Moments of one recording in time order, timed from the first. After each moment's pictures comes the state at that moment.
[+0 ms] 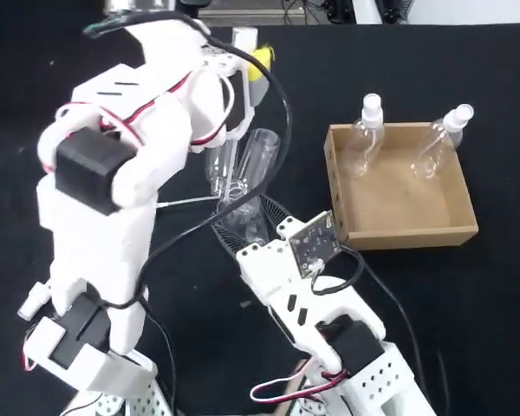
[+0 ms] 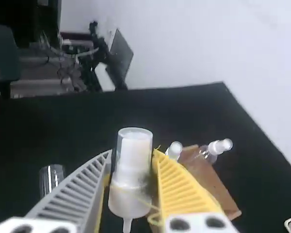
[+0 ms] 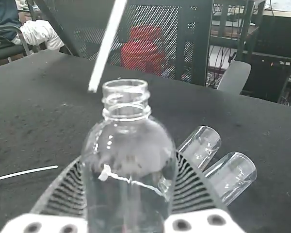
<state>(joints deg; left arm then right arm) 23.0 -3.2 -56.7 88.3 16.0 -33.2 -92.8 86.7 27.2 -1.5</state>
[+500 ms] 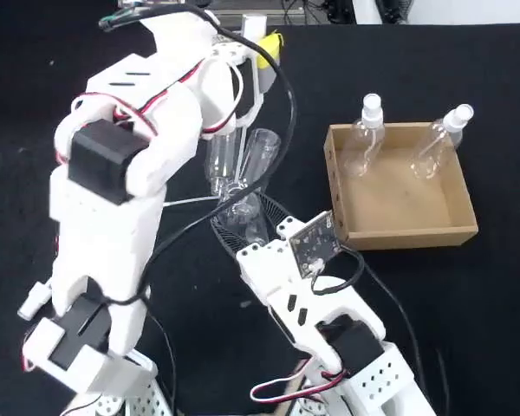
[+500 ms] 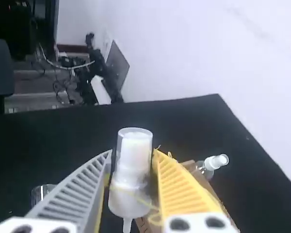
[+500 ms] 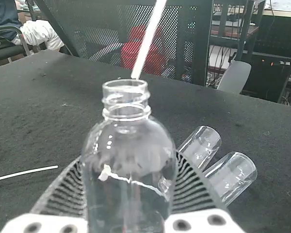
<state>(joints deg) 23.0 -3.8 -52.5 80.6 15.9 -33.2 -92.8 86.7 27.2 -1.5</state>
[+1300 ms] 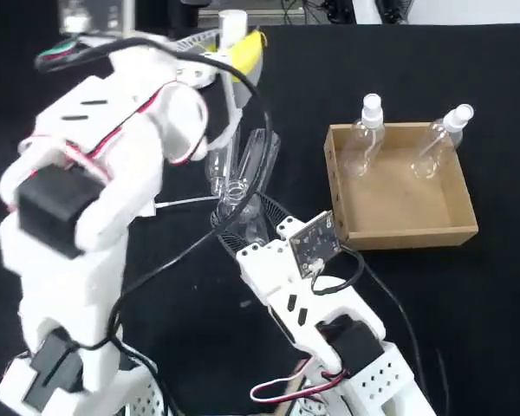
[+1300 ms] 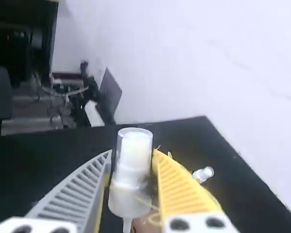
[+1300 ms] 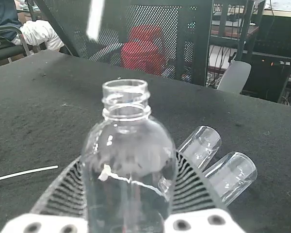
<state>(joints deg) 22.9 -16.0 -43.9 77.4 16.0 -33.2 -92.8 86.7 27.2 -1.5</state>
